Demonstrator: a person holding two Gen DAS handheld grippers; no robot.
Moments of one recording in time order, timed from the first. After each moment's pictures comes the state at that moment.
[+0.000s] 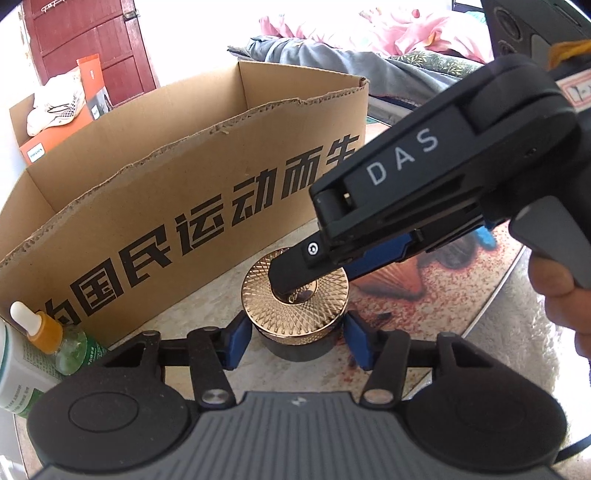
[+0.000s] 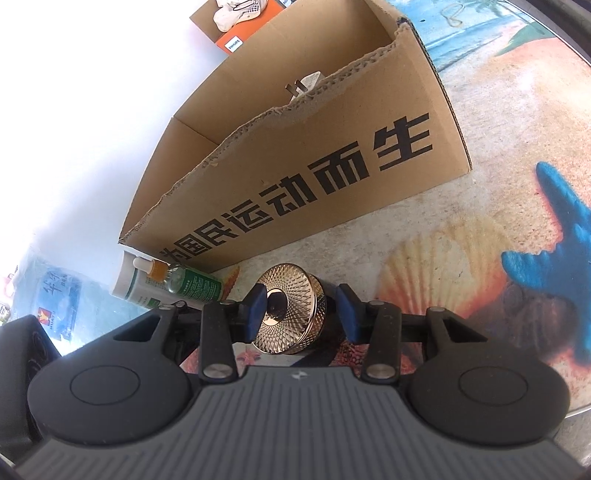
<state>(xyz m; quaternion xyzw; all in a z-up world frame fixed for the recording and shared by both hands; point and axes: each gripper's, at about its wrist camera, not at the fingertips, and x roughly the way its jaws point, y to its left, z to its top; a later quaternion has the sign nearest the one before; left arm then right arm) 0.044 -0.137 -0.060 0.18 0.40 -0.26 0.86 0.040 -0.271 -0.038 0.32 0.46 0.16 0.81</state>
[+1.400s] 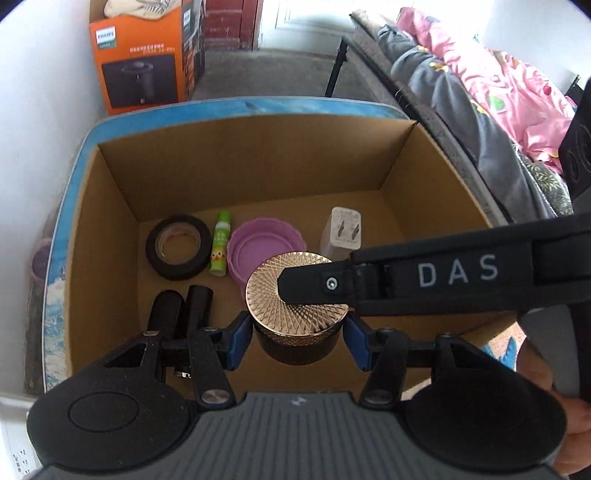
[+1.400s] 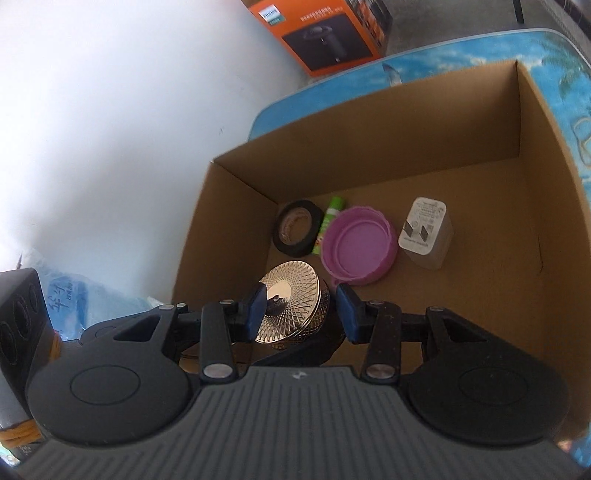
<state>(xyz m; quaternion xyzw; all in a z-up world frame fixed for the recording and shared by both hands) 0.210 -0.073 0.007 0.00 0.53 -0.15 0.83 0.222 -0.219 0.022 0.24 0.53 0.21 0.78</state>
